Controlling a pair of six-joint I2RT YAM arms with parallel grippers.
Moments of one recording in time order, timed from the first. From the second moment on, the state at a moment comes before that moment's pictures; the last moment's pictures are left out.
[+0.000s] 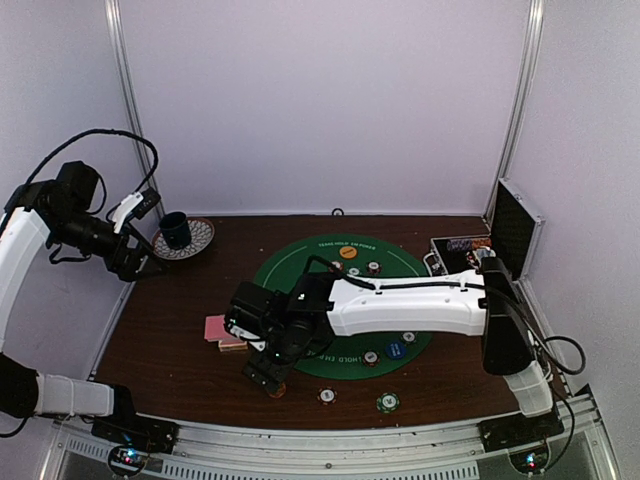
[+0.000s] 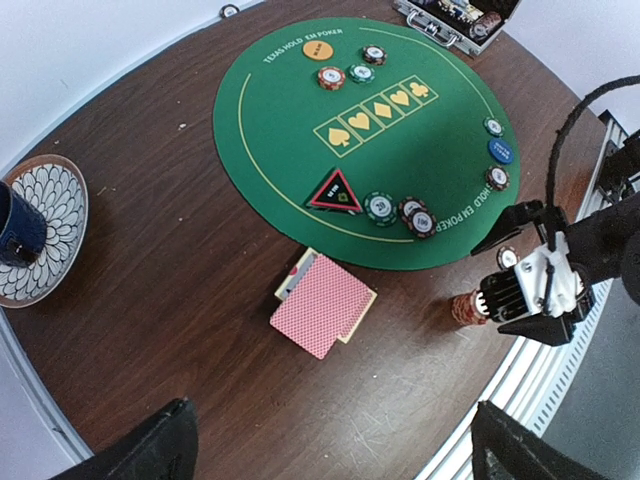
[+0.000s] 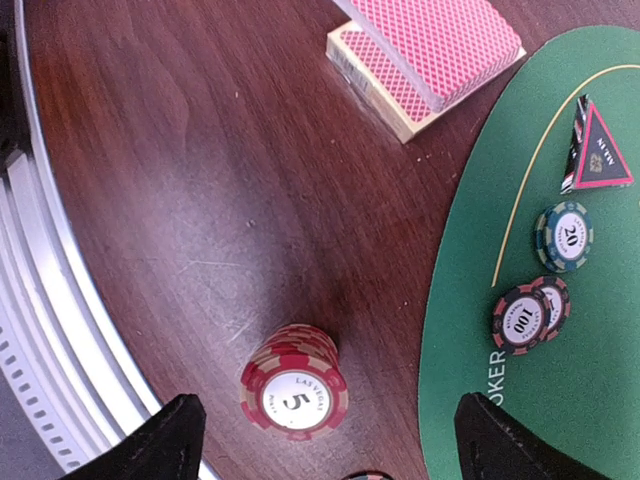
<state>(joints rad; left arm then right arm) 0.01 1.15 1.37 -1.31 0.62 0.62 1.31 2.22 1.99 -0.91 0.12 0.21</state>
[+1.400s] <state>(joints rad) 0.01 1.14 1.37 -1.31 0.63 0.62 1.33 2.32 2.03 -0.95 0.11 0.19</state>
